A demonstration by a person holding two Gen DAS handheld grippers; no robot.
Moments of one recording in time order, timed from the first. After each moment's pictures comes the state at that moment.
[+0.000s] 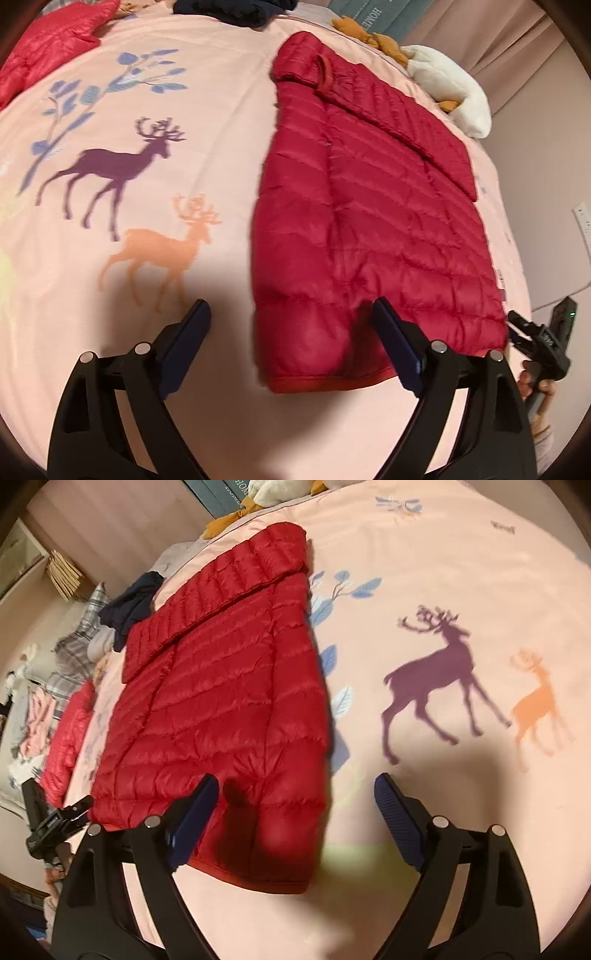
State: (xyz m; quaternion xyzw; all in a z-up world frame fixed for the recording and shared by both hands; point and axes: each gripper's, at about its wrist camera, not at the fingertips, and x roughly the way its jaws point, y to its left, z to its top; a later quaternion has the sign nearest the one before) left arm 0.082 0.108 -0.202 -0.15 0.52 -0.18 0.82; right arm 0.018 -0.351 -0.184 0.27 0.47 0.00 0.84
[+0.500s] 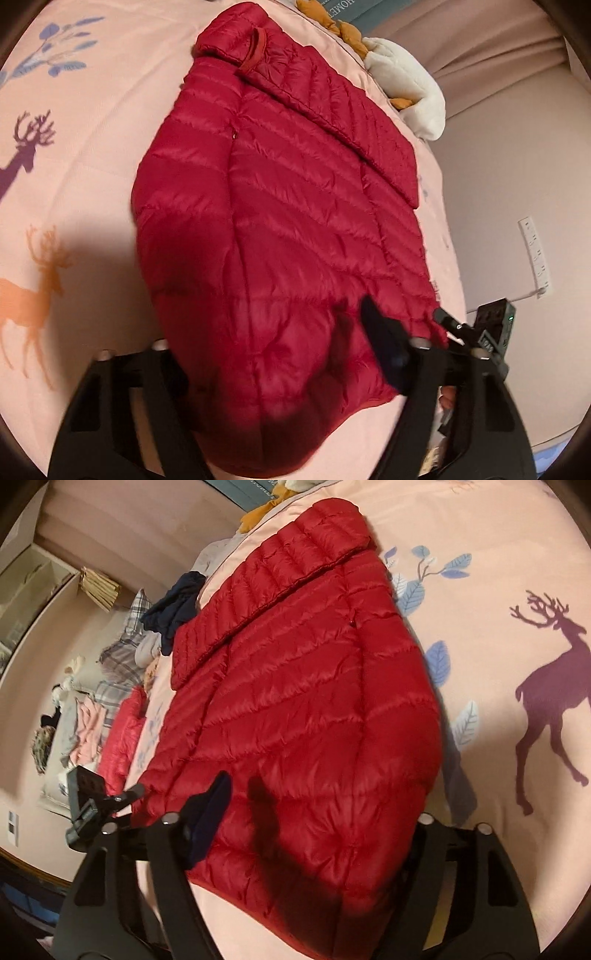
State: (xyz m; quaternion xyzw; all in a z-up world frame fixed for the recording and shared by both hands) left arm 0.125 0.061 -0.208 -0.24 0.53 -0.28 0.76; right arm 0.059 -0.332 -0.196 0.35 0.45 0.10 0.81
